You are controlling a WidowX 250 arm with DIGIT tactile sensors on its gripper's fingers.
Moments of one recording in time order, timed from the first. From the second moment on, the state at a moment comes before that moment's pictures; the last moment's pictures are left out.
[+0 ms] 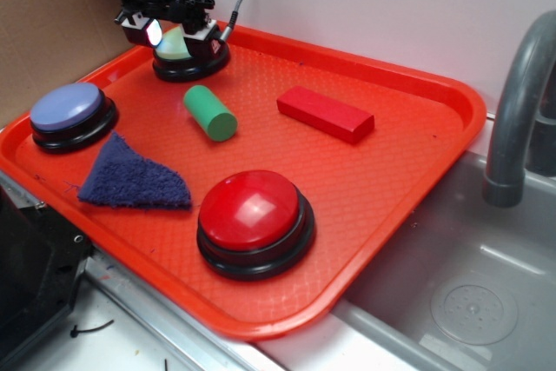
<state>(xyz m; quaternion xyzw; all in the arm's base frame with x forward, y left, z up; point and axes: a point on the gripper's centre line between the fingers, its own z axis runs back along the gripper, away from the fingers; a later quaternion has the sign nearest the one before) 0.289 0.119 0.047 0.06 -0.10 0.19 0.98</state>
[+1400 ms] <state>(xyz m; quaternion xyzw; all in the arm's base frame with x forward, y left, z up) 0.249 0.089 0.123 0.08 -0.10 0.16 0.98</state>
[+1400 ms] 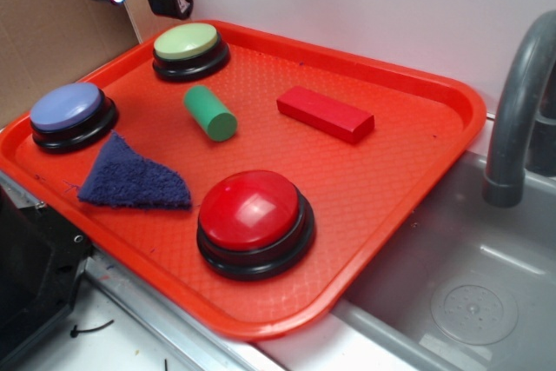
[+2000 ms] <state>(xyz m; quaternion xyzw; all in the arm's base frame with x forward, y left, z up) 0.235 0.080 0.139 0.04 -0.07 0.15 0.99</state>
